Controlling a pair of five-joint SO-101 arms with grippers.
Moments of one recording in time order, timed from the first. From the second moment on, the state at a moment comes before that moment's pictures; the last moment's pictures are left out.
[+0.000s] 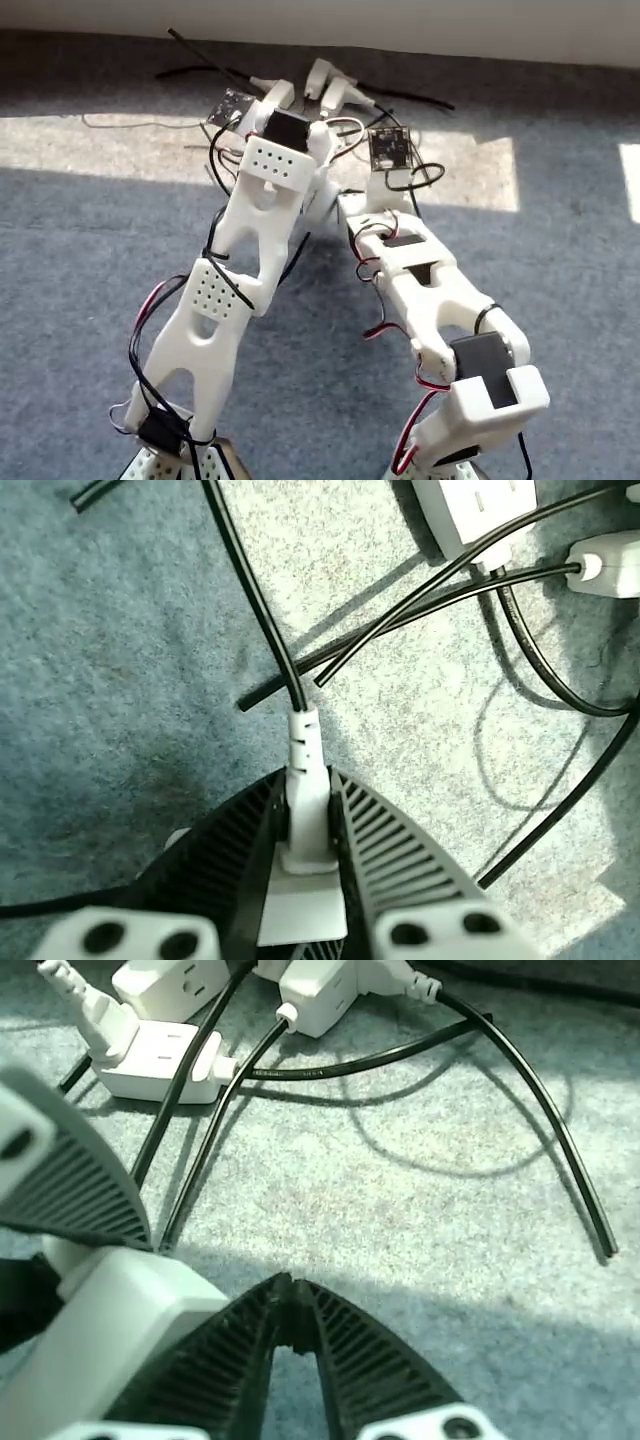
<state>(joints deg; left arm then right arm) 19.2 64.9 -87.8 101.0 84.4 -21.5 7.8 38.0 0.7 -3.2</state>
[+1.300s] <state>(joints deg) 2.0 67.6 -82.1 27.4 64.5 -3.1 -17.1 63.2 8.7 -14.9</state>
